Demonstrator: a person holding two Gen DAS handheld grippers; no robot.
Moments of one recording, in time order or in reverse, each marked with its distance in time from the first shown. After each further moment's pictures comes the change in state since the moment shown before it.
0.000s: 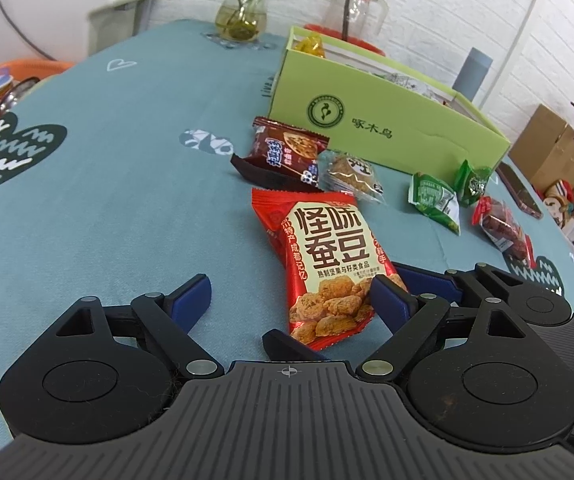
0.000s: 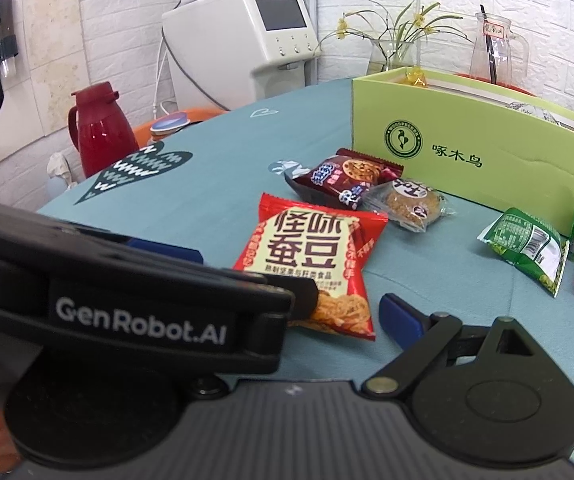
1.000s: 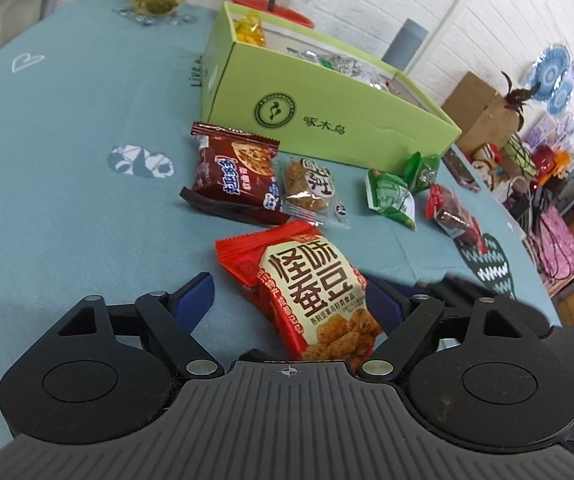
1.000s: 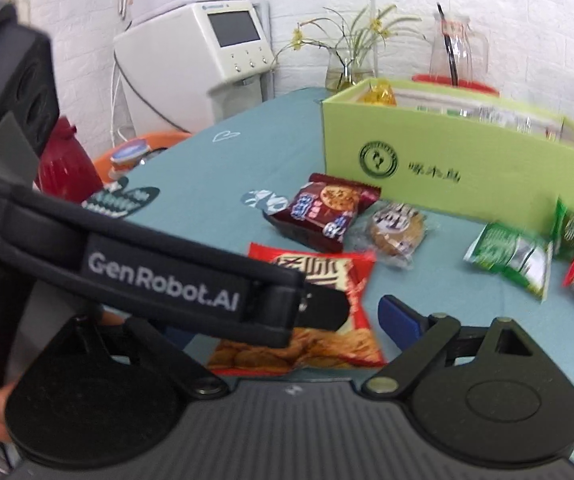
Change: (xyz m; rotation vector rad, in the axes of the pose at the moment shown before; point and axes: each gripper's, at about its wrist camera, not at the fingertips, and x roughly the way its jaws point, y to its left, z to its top) left arm 0.028 0.028 0.047 0.102 0.136 -0.273; right arm 0.013 0.006 0.017 0.205 -0.005 -0.056
